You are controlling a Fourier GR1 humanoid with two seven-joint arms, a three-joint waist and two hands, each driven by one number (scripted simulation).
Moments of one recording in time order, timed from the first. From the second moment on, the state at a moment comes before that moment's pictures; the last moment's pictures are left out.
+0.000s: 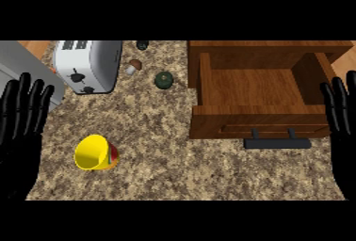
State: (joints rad) left arm 0.00 0.10 0.01 -2.10 0.00 -0.01 0.02; right arm -0.01 -0.10 -0.02 -2.10 -0.01 0.00 -0.02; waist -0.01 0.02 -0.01
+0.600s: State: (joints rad) left arm 0.10 0.23 0.12 -2.01 0.49 -0.33 0.07; right arm -0.02 -0.13 0.03 -2.06 -0.05 0.08 0.08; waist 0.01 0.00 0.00
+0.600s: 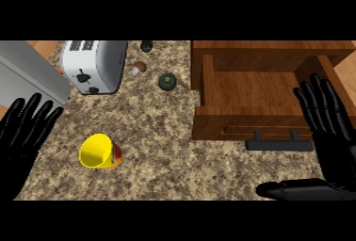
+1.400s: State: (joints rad) left arm -0.01 0.25 0.21 -1.50 0.36 -0.48 -0.12; right arm -0.18 -0.16 -0.05 -1.89 -0.09 0.14 0.07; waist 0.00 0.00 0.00
